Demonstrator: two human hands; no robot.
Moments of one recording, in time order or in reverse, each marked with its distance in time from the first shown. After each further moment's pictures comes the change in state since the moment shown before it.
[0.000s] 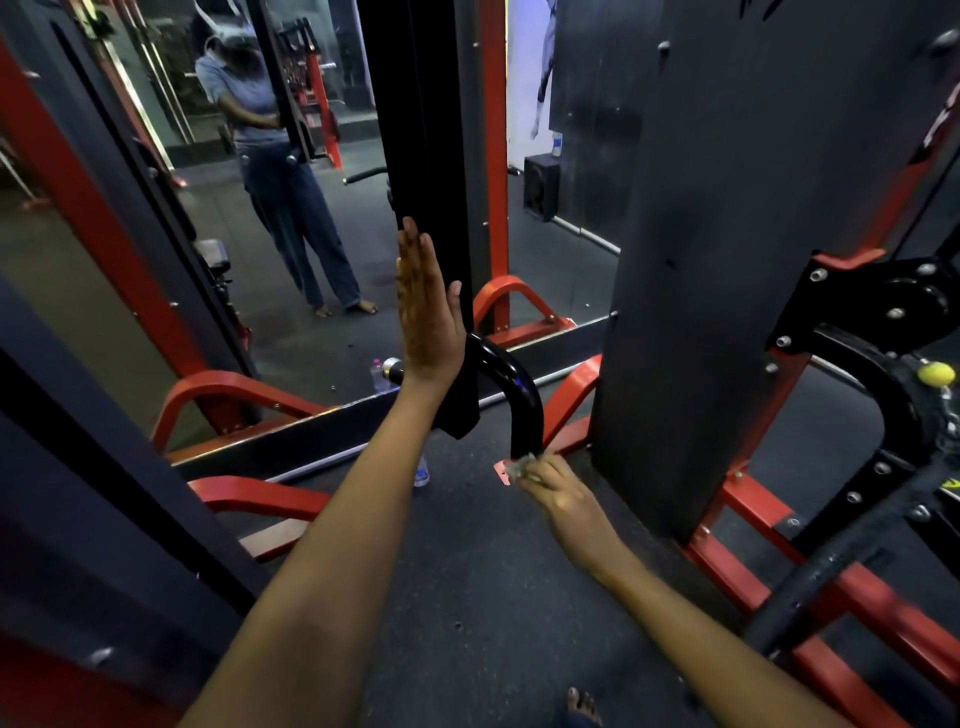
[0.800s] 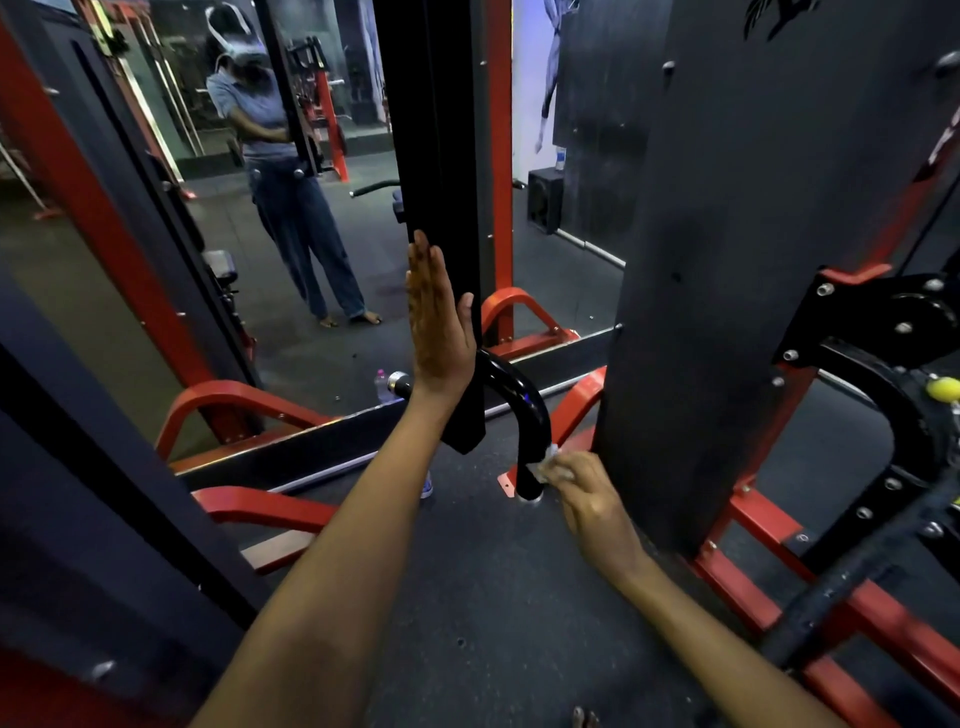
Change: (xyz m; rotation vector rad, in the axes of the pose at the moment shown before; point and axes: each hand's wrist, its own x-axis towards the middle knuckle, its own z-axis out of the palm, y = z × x) left_hand 0.002 -0.002 -0.002 -0.045 0.005 0.008; right_hand 0.011 -0.015 -0.018 -0.141 0.212 -0.037
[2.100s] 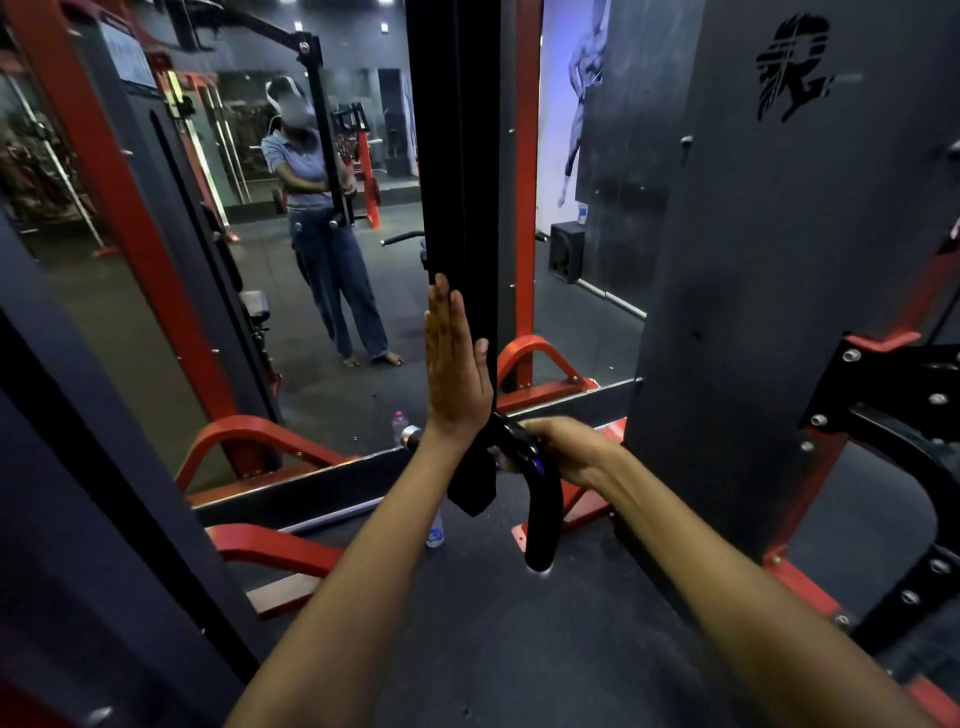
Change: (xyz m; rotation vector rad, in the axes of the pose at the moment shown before) left_hand 0.019 0.004 -0.008 -0.005 0.048 0.061; right_hand 0.155 -0.008 -0.004 1.019 -0.656 0.988
